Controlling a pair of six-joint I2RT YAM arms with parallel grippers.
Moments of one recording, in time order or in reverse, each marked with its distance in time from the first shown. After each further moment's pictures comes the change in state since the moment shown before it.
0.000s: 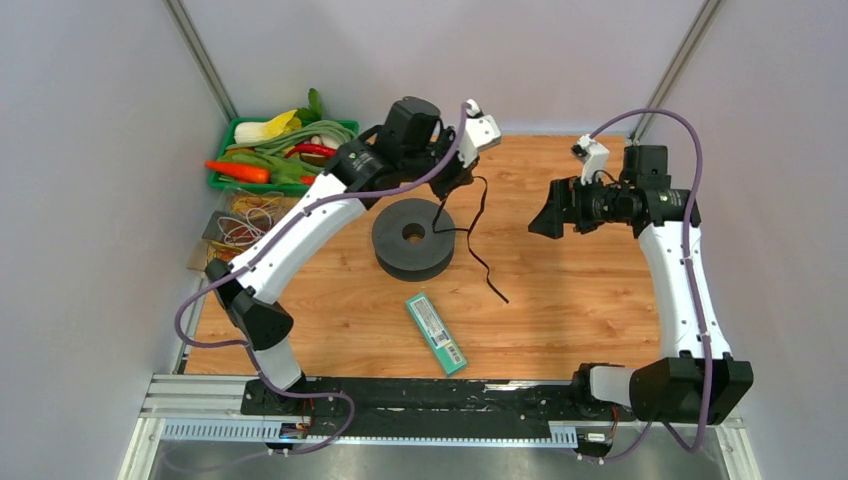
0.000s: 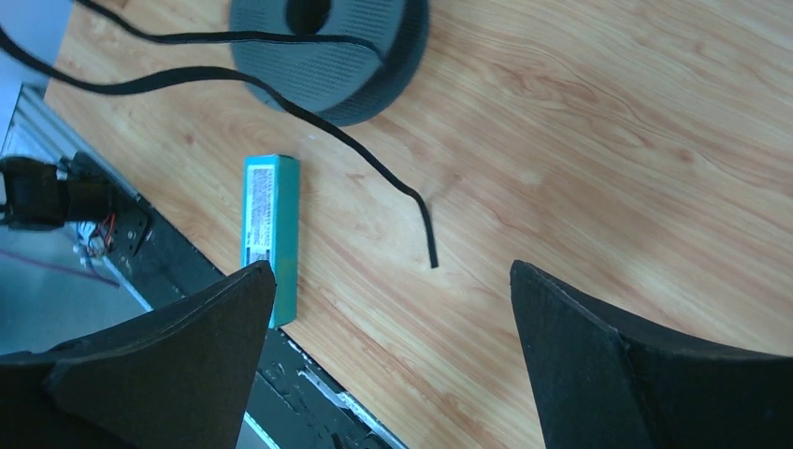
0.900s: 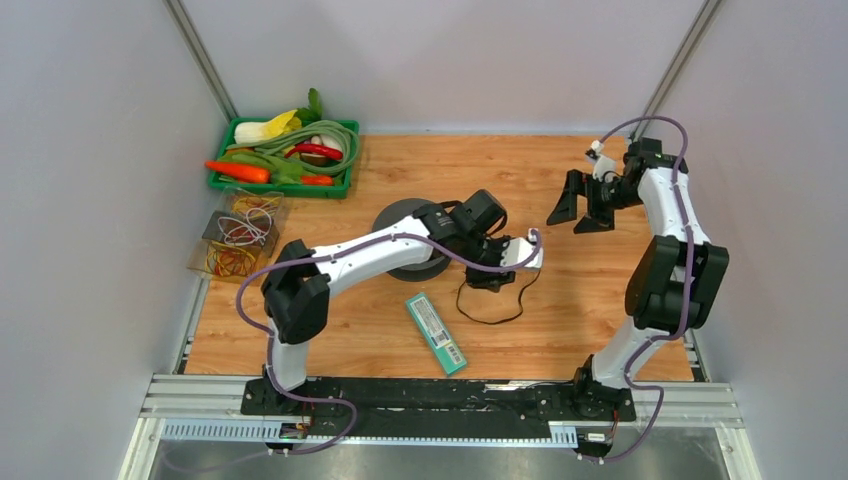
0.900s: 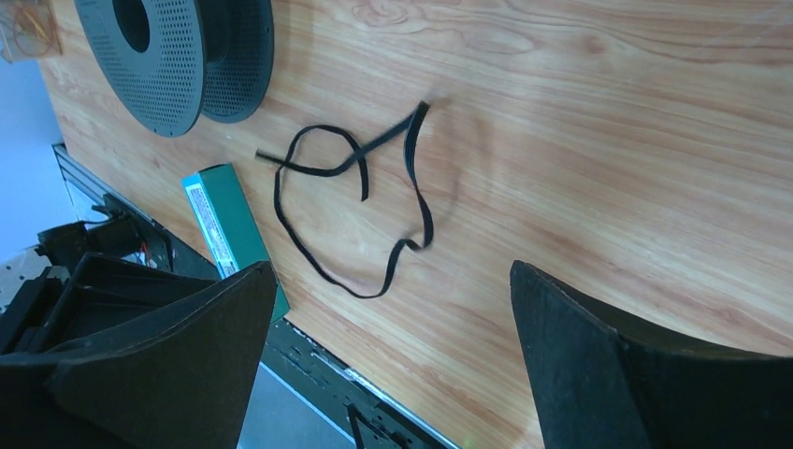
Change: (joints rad) left arm -0.238 0.242 -0.301 0.139 0.169 0.285; right arm -0.243 0.507 0.164 -0.116 0.015 -0.020
